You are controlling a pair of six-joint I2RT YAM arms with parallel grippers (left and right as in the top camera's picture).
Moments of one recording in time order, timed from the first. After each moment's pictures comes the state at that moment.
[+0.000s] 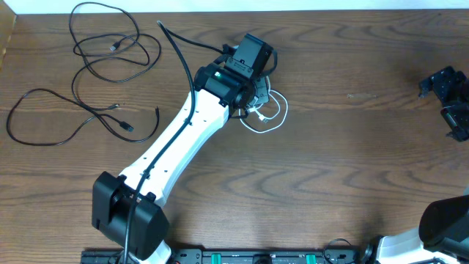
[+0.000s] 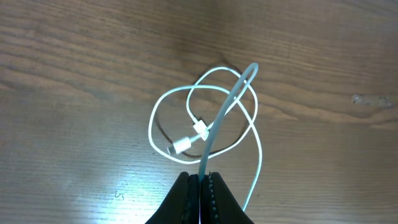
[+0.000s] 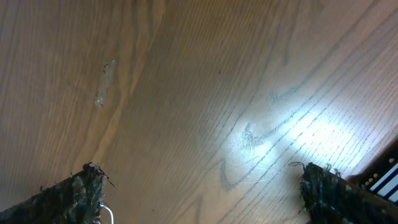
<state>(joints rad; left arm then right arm) -0.57 1.78 1.63 -0.93 -0.07 -0.69 -0.36 1.70 1.77 -1.46 0.02 0.76</state>
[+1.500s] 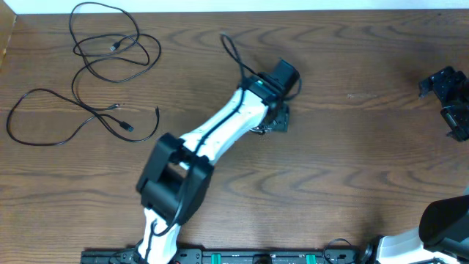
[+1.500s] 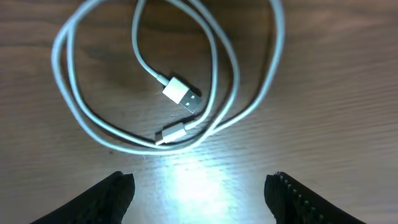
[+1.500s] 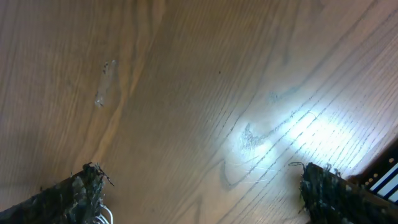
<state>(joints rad) -0.67 2.07 1.63 -0.91 -0.03 -0.51 -0.36 1.70 1.77 -1.46 0.02 0.76</state>
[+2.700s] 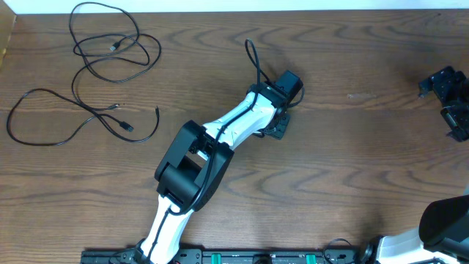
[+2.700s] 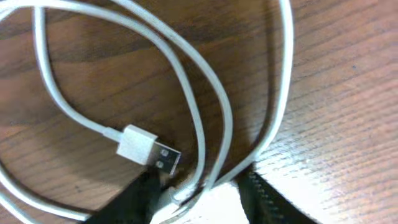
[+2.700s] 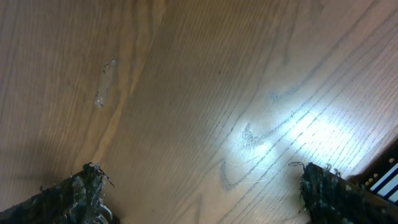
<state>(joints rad) -0.68 2.20 1.63 -0.81 -0.04 -0.27 -0.36 1.70 1.77 -1.46 0.02 0.76</state>
